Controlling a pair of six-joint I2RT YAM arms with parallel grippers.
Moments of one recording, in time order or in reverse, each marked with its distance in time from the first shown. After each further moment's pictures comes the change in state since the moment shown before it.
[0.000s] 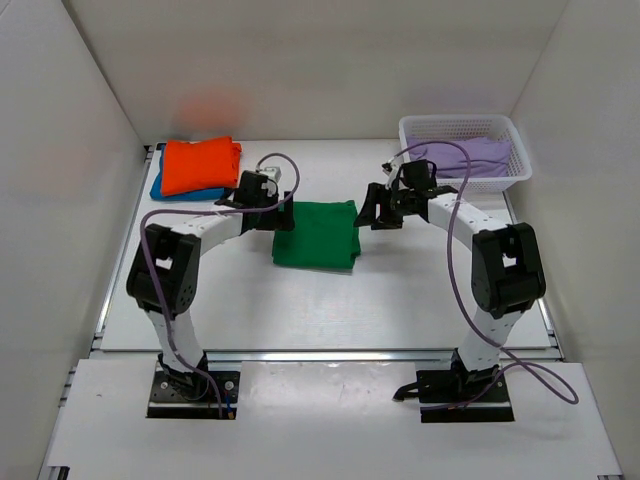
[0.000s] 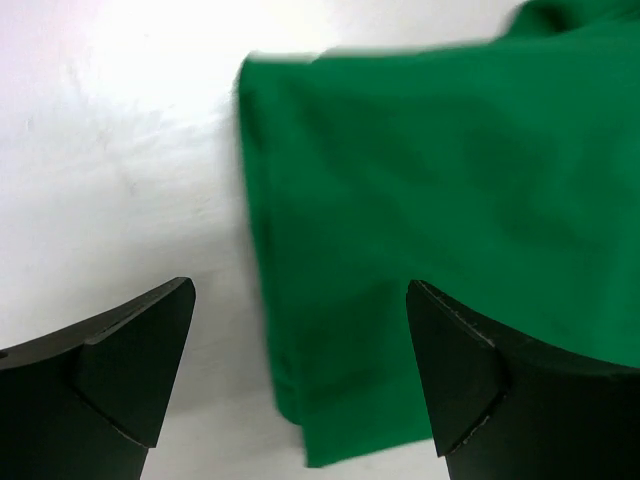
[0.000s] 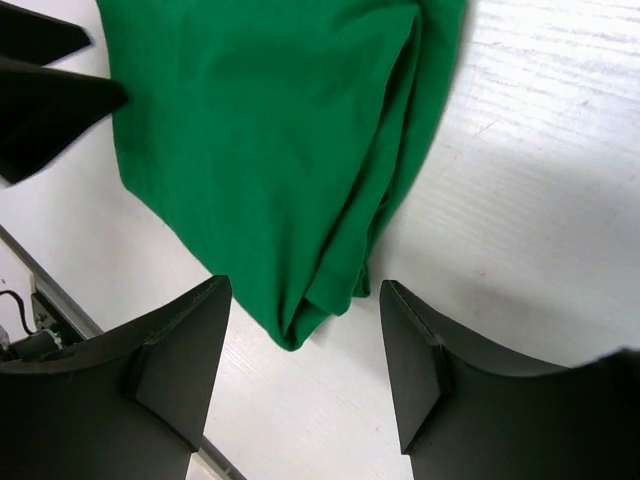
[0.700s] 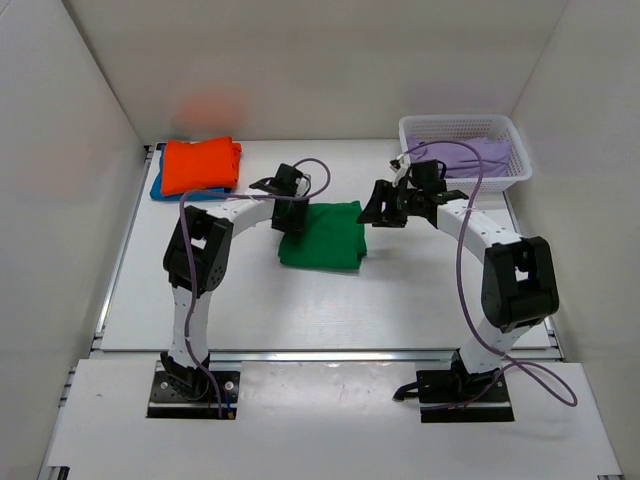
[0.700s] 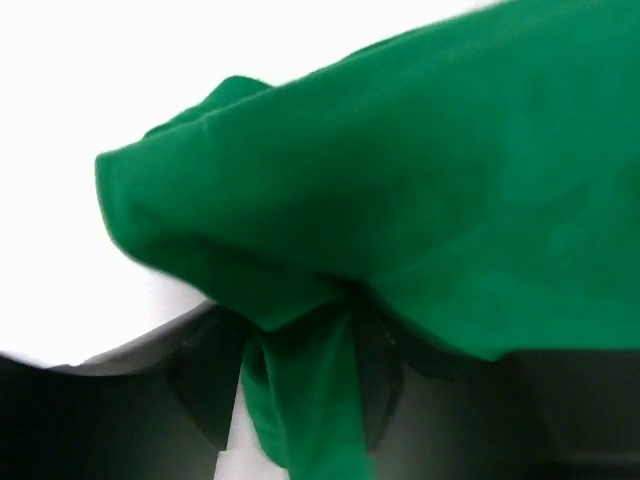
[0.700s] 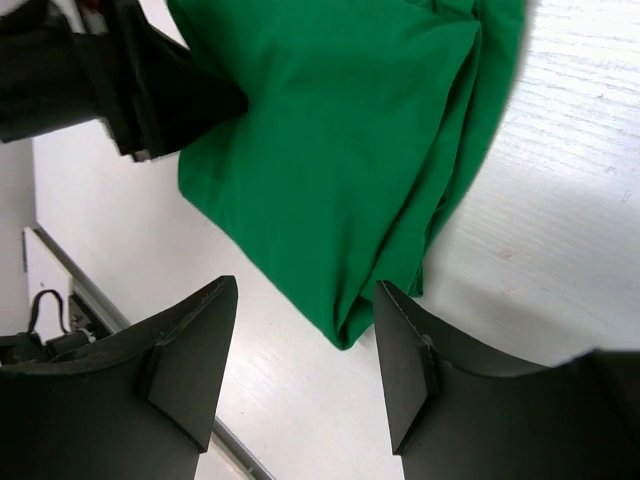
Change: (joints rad) left arm -0.114 0.302 0.349 -0.346 -0.109 0.075; right arm -0.015 -0.114 -0.079 0.057 -0.026 0.058
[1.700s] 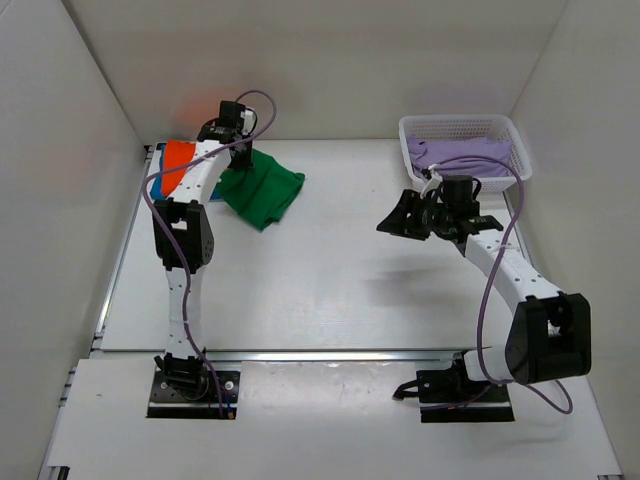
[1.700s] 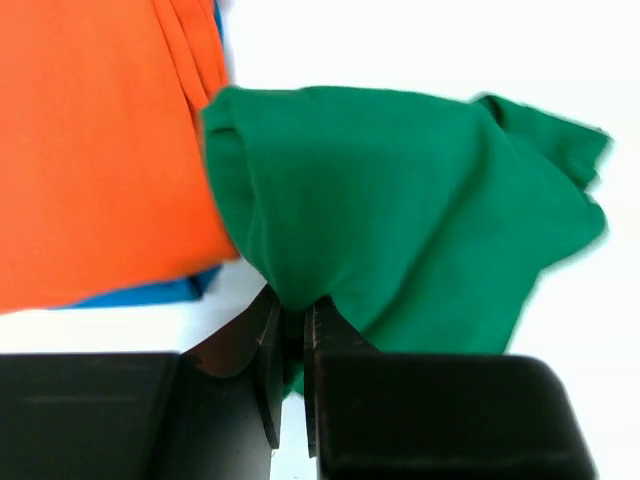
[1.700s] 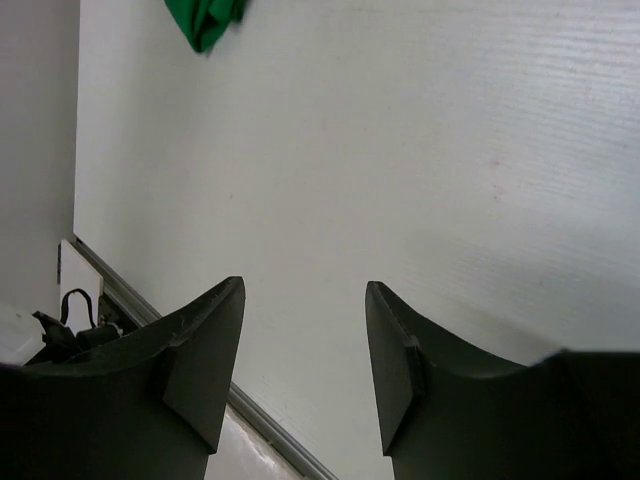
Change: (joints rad) left arm 0.292 0.203 0.671 -0.291 -0.074 0.131; right arm -0.083 -0.335 -0.225 0.014 -0.025 0.053
